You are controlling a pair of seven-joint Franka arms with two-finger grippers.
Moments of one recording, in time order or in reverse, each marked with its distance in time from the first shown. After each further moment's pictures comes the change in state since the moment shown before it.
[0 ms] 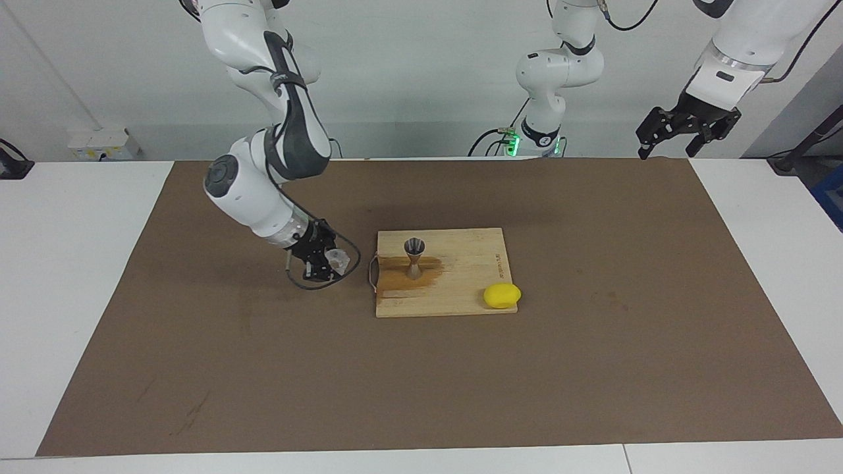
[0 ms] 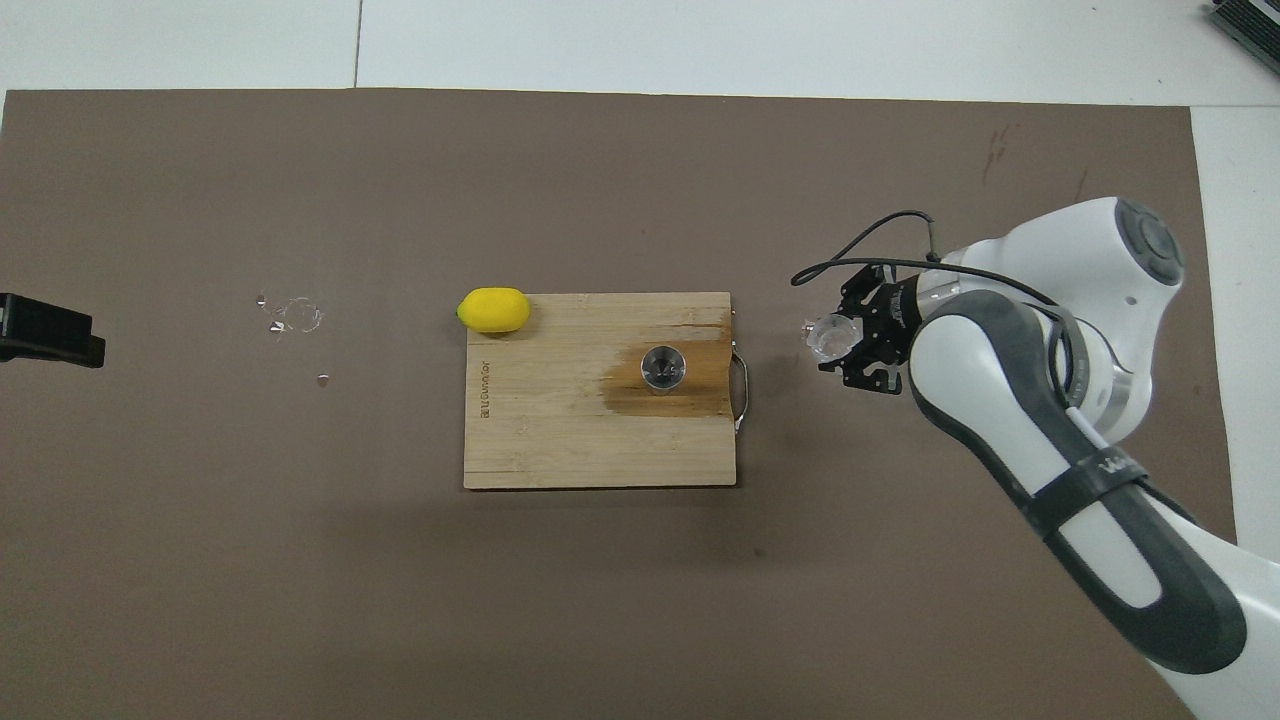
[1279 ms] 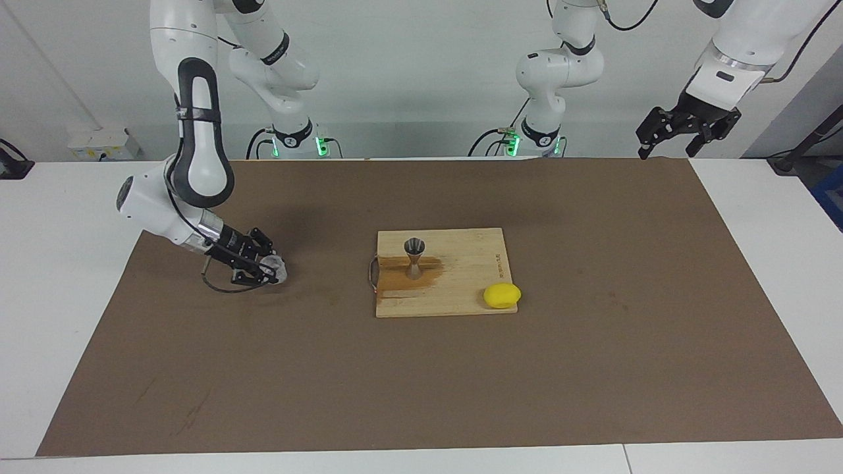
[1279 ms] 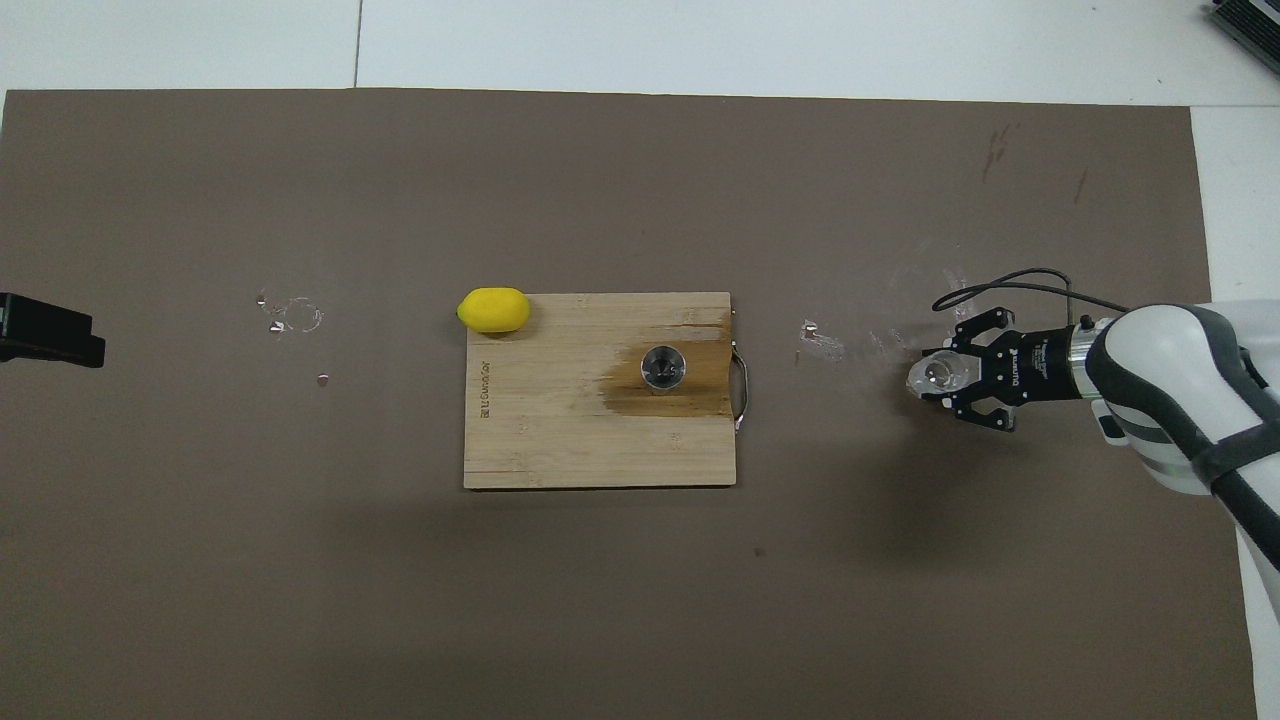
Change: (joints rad) left arm 0.000 0.000 0.000 0.000 0.000 0.000 0.000; right arm -0.272 0.014 0.000 -0.157 0.243 -0.011 -0.464
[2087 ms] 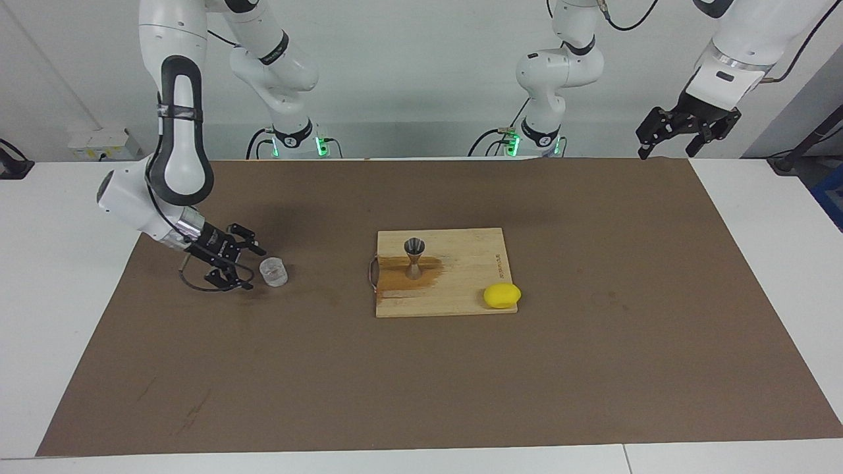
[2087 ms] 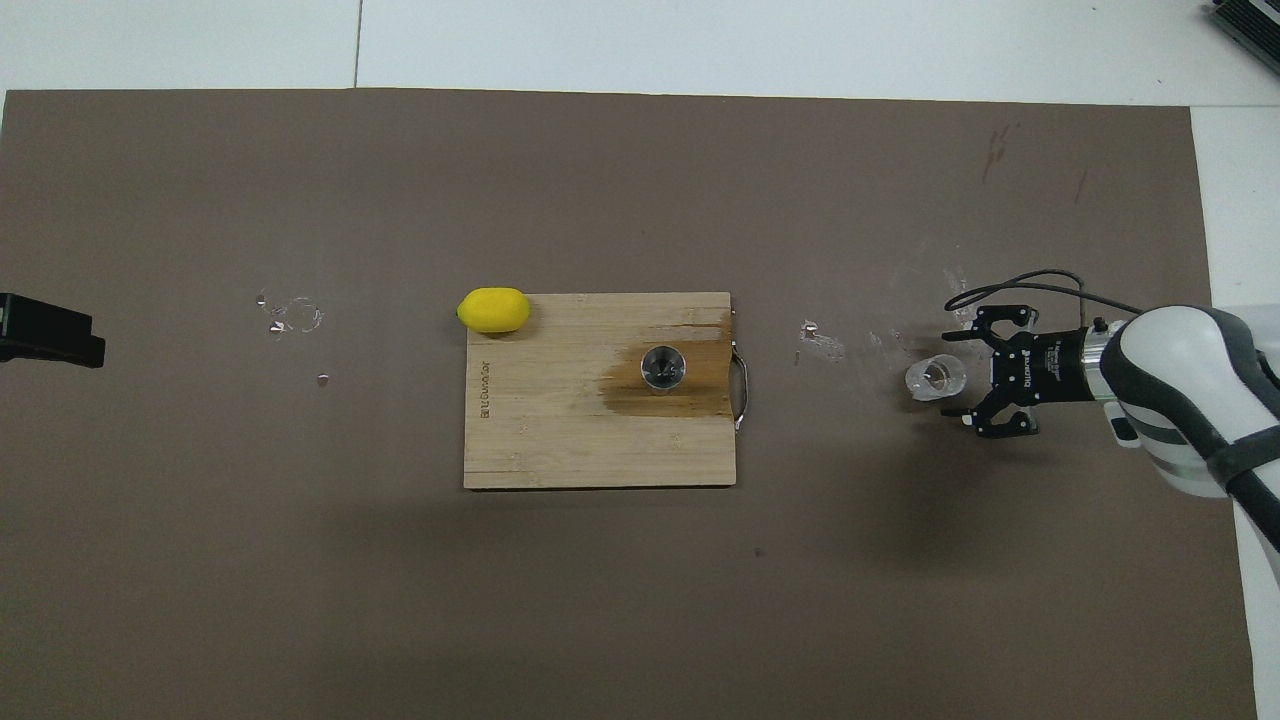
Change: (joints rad) left arm 0.000 0.000 0.000 0.000 0.000 0.000 0.000; right arm -0.104 -0.016 -0.003 -0.002 -0.006 -0.006 -0.035
